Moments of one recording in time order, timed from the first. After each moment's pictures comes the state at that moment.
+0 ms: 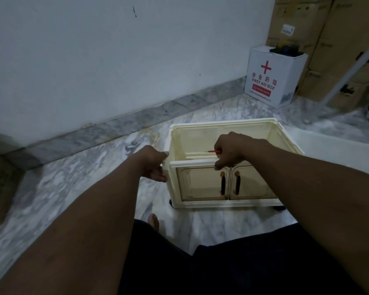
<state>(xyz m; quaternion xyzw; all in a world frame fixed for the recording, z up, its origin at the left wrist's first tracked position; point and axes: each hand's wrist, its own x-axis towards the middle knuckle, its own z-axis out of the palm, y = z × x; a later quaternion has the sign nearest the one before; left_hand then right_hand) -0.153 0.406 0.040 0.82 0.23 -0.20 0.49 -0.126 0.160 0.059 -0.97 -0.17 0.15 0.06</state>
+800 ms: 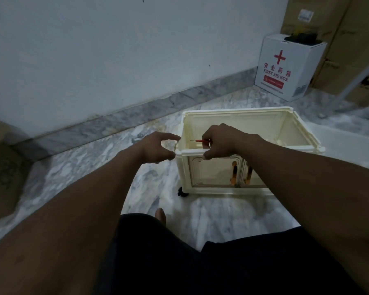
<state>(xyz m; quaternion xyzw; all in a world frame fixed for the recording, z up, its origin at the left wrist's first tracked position) -0.151 0.426 0.052 0.95 -0.01 -0.11 0.29 -0.107 0.205 0.043 -0.95 -0.25 0.10 0.13</state>
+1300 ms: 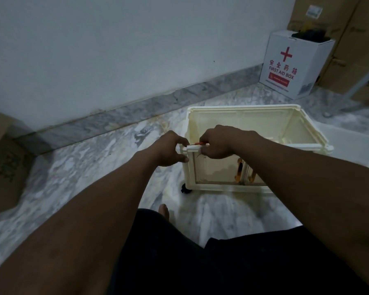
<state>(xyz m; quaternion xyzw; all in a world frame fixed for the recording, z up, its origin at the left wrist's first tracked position) -0.142 0.418 0.019 0.98 -0.10 -0.07 0.17 -0.119 0.227 0.048 -0.96 -0.26 0.13 0.04</state>
